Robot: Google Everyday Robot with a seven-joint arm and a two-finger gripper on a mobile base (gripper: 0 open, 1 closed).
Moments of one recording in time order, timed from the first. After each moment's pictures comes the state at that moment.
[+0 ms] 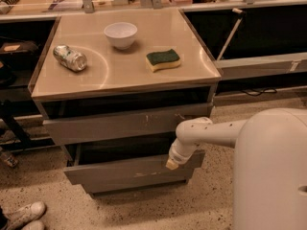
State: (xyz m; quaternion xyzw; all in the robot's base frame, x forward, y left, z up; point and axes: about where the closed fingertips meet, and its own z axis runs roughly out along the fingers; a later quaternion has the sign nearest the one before) arm 0.569 -0.085 0.424 -0.52 0.84 0.10 0.10
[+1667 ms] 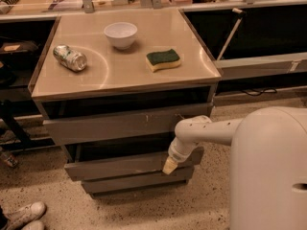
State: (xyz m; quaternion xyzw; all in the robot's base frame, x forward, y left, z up) arm 0.581 -0.084 0.426 -0.53 0.84 0.09 0.10
